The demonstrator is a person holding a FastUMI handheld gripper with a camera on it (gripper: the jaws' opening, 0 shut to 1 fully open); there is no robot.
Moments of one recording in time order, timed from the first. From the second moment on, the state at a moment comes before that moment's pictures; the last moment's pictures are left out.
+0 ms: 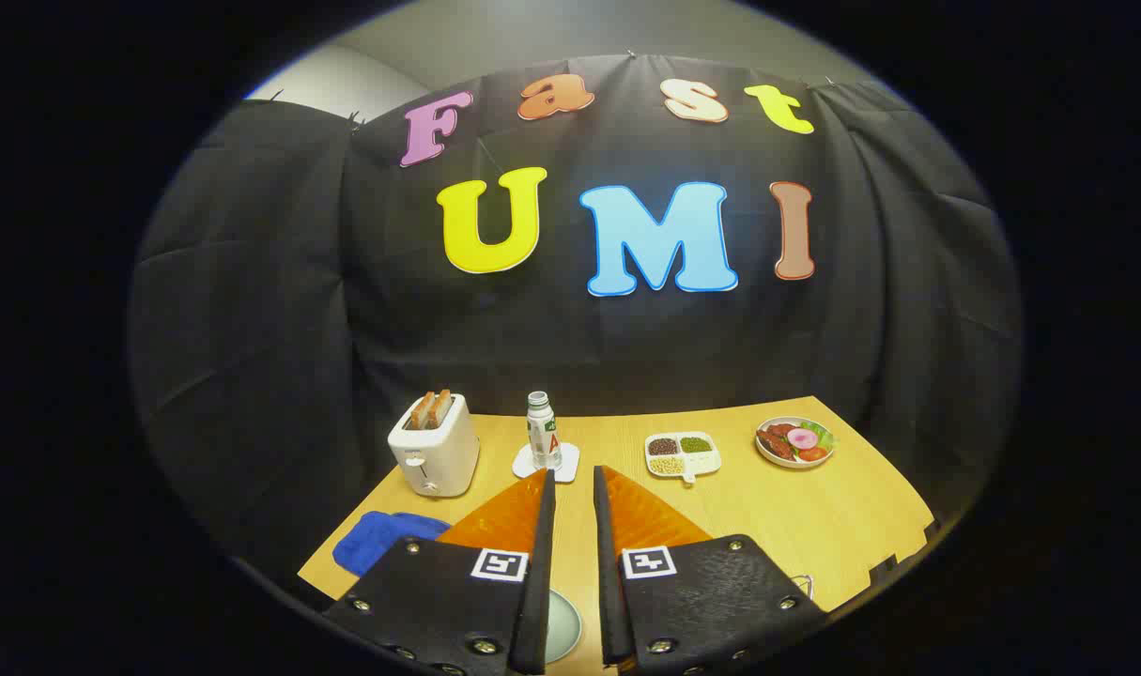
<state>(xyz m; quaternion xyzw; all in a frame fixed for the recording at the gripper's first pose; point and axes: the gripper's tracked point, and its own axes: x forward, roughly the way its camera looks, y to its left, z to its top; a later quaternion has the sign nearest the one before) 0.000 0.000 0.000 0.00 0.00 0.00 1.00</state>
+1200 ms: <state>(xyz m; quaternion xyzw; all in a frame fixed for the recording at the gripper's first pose) 0.011 0.035 -0.084 0.00 0.12 0.04 0.99</state>
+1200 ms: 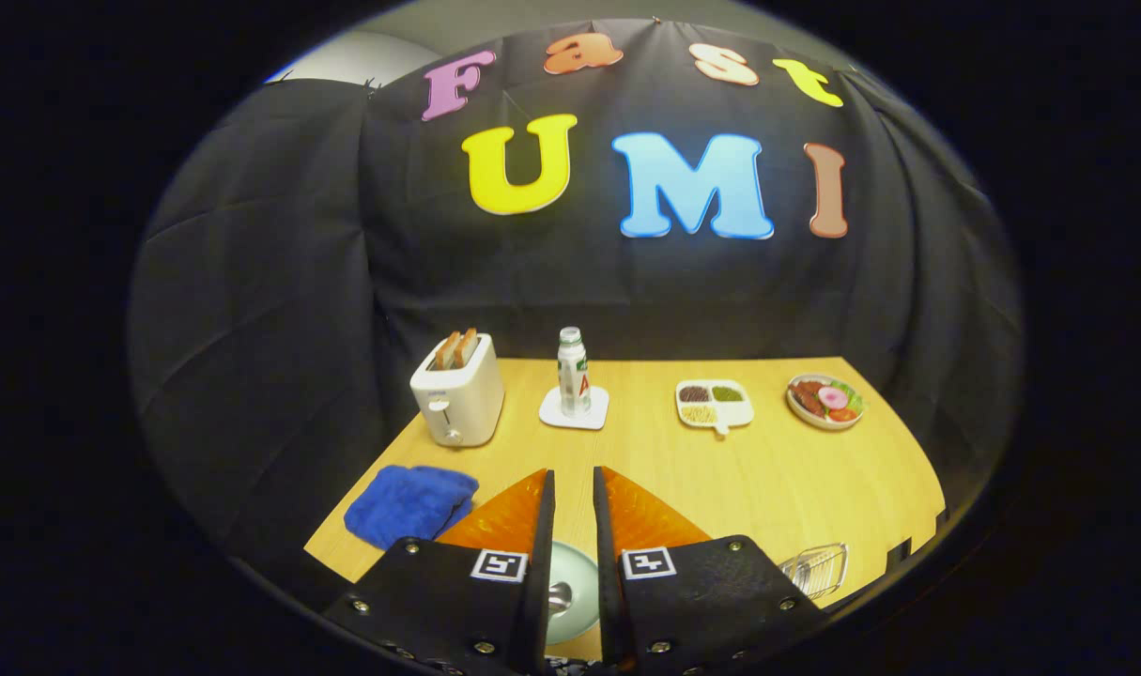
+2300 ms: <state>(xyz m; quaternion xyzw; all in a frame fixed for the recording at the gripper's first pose) -0.019 0.066 -0.327 0.08 0.48 0.07 0.87</state>
